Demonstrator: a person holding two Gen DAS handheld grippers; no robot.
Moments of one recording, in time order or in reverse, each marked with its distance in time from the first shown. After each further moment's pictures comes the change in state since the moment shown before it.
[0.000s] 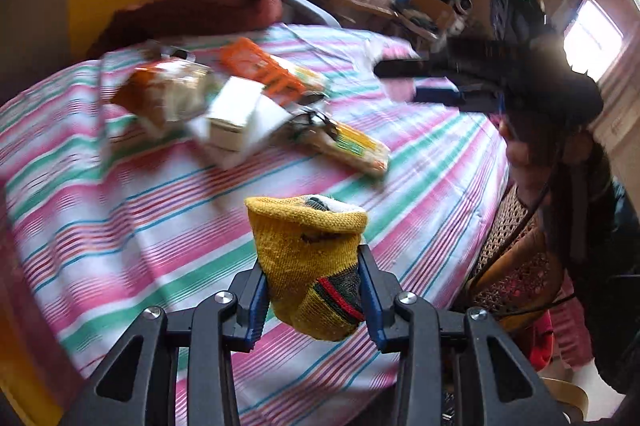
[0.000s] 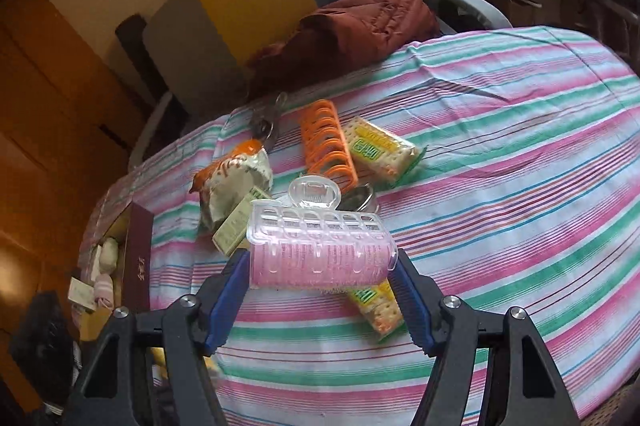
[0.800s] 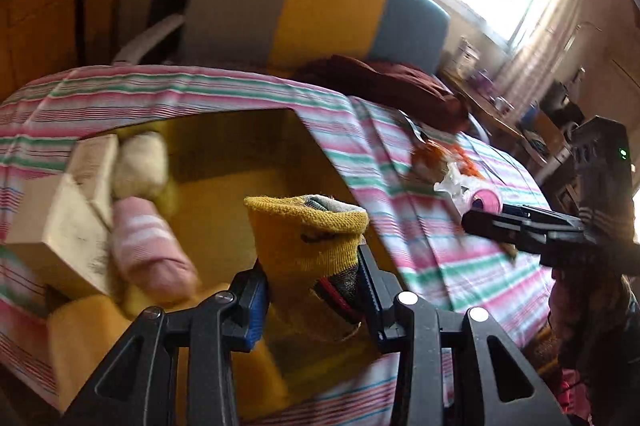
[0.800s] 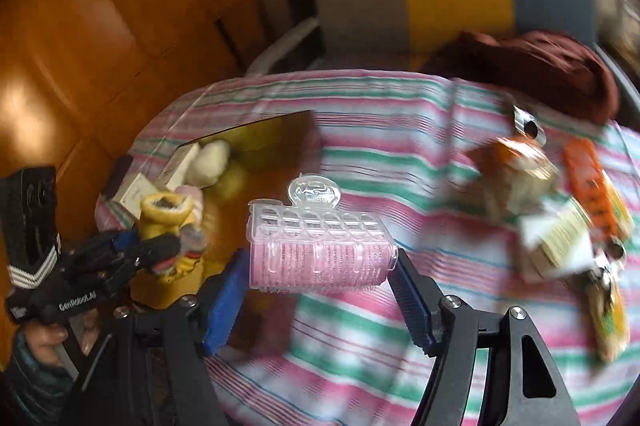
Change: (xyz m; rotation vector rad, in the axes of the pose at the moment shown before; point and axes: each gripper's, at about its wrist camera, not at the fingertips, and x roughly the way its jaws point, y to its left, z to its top) left arm -0.166 0.192 -0.097 -0.389 -0.270 0.326; right arm 0.074 0.266 -0.069 -0.464 0.093 0.201
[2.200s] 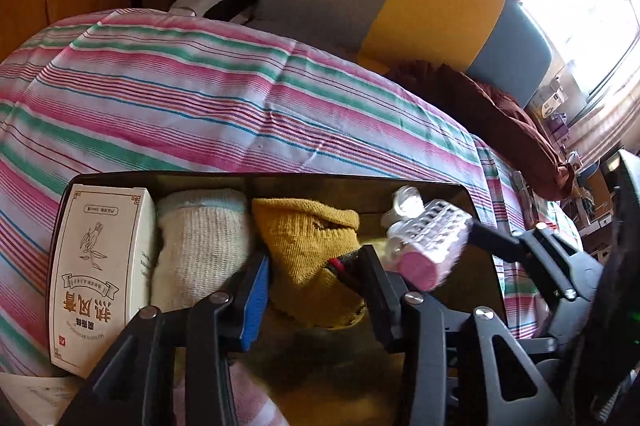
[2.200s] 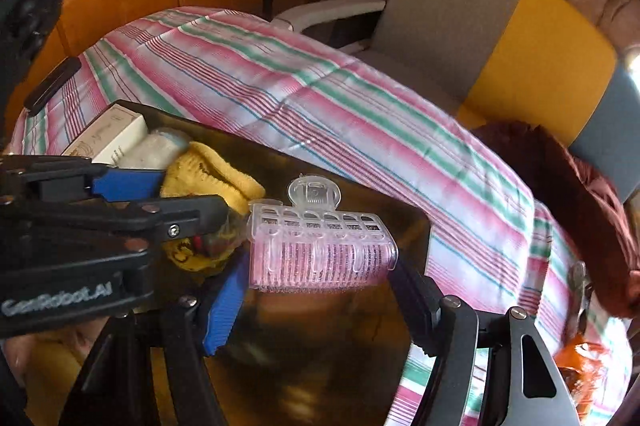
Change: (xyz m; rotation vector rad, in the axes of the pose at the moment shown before) left arm 0.120 0.103 0.086 -0.231 0.115 0.124; right arm 0.179 0.082 0.090 -0.408 0.108 -0.224
